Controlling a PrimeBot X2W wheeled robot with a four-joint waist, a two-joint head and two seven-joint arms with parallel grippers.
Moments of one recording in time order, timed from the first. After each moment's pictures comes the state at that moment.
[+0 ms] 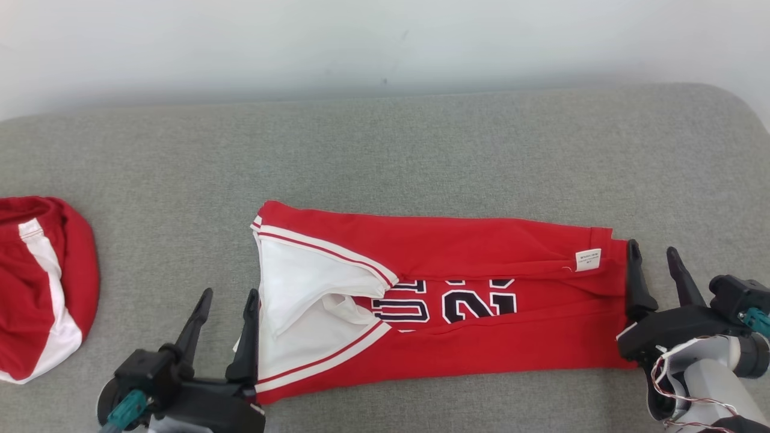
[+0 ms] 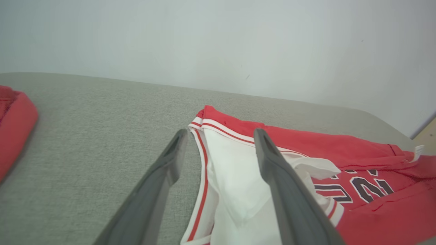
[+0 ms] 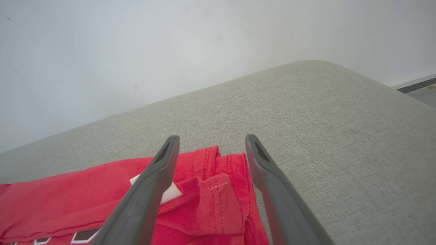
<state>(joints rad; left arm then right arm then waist) -0.21 0.17 -0.20 0.31 -0.42 -0.12 -0.26 -0.41 -0.21 -0.02 0.66 0.42 0.13 -0.26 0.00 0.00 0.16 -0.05</state>
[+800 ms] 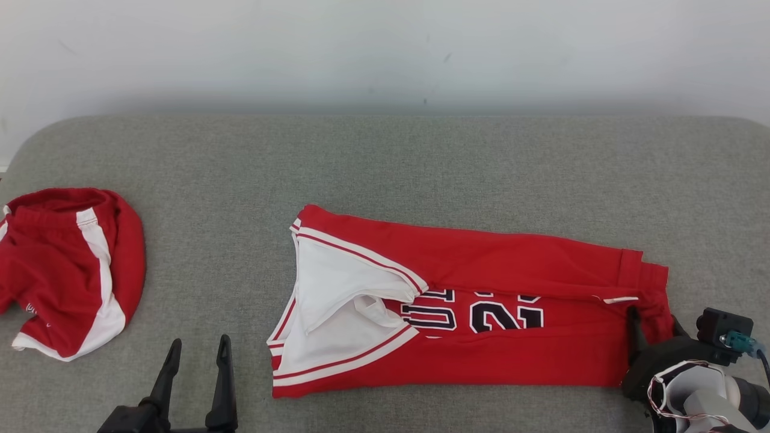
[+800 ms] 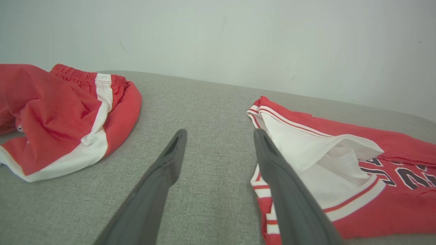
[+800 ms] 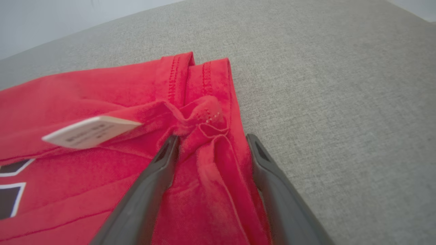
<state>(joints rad) -0.02 0.06 0.00 0.21 -0.23 -0.13 -0.26 -0.51 -0.24 -0.02 1.11 0.37 0.13 -0.24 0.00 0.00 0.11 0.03</state>
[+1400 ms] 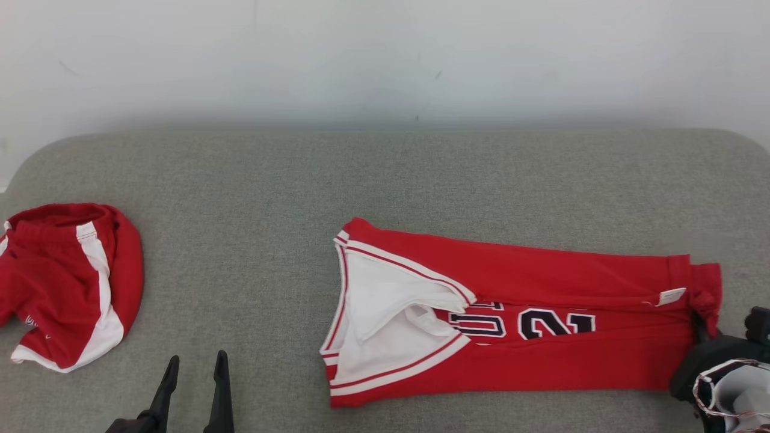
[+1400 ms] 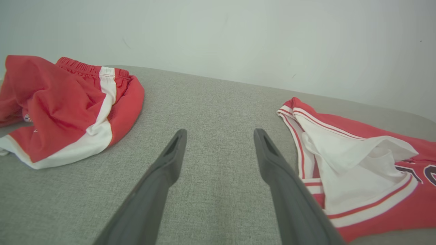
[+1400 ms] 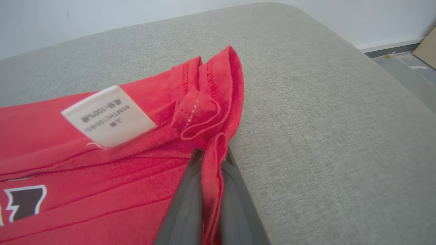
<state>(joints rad) 0.00 0.05 0.02 0.24 -0.23 -0.13 -0.26 -0.53 -0.36 0.03 1.18 0.43 0.13 -0.25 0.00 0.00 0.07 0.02</state>
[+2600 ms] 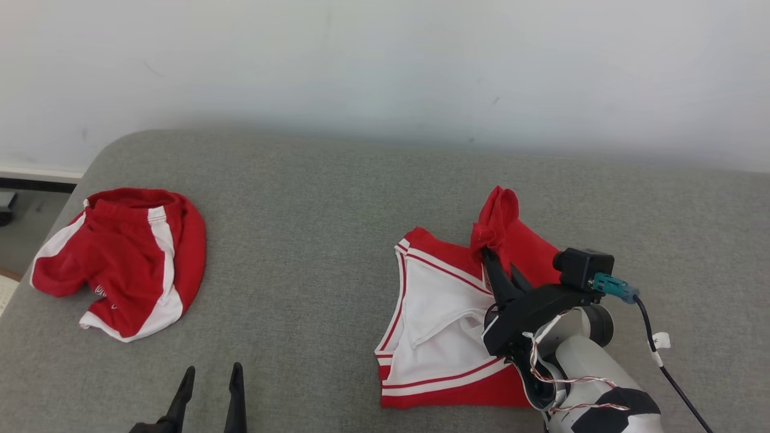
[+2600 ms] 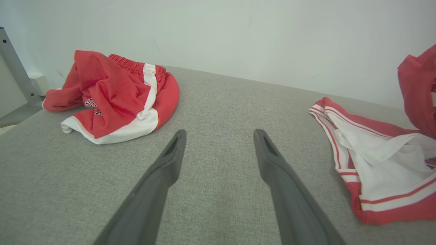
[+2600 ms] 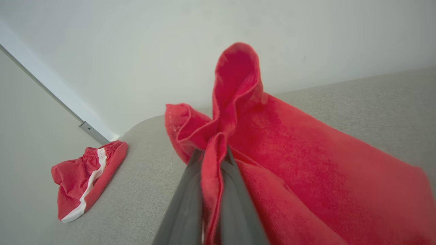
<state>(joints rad) 0.01 0.05 0.00 0.28 -0.20 -0.13 -0.26 -0.54 -0.06 0.34 0.73 0.64 0.13 -0.15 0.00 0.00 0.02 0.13</state>
